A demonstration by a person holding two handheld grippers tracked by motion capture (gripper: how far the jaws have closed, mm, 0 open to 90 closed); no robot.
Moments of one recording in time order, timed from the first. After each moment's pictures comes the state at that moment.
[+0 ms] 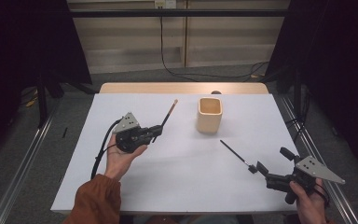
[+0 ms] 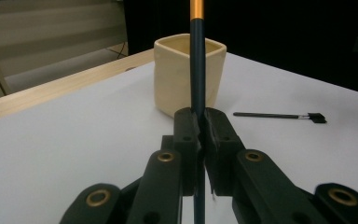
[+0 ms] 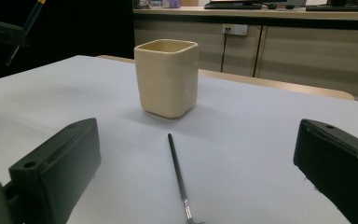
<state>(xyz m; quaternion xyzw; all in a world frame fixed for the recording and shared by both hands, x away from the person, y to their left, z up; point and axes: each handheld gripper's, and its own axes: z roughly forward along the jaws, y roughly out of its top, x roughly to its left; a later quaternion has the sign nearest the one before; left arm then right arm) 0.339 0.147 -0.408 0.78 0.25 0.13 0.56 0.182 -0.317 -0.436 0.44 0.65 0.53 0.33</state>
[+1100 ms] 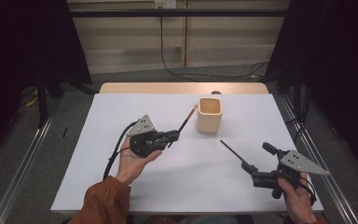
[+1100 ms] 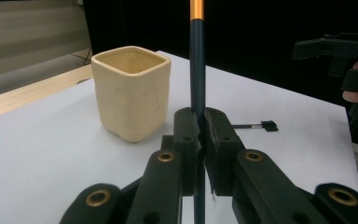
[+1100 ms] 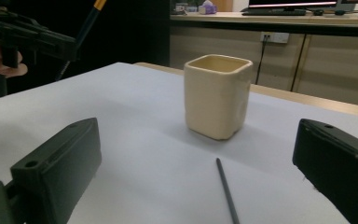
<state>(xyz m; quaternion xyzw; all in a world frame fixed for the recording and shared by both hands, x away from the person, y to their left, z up) 0.322 0.109 -0.398 0.78 0.21 0.08 0.58 0.197 -0.281 -0.423 0.39 0.67 0.56 0.29</state>
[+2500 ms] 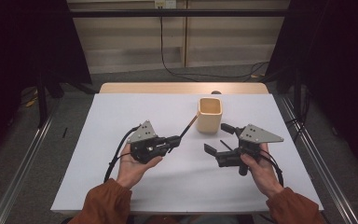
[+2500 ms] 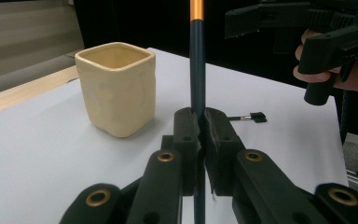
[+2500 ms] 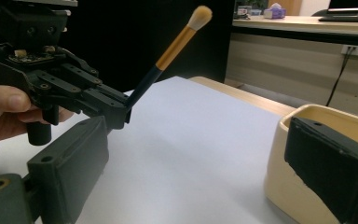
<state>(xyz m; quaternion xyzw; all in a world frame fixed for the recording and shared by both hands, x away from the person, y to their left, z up) 0.307 0.107 -0.400 0.79 0.19 0.08 0.58 0.261 -0.198 -0.392 0.31 0.71 0.60 0.22</state>
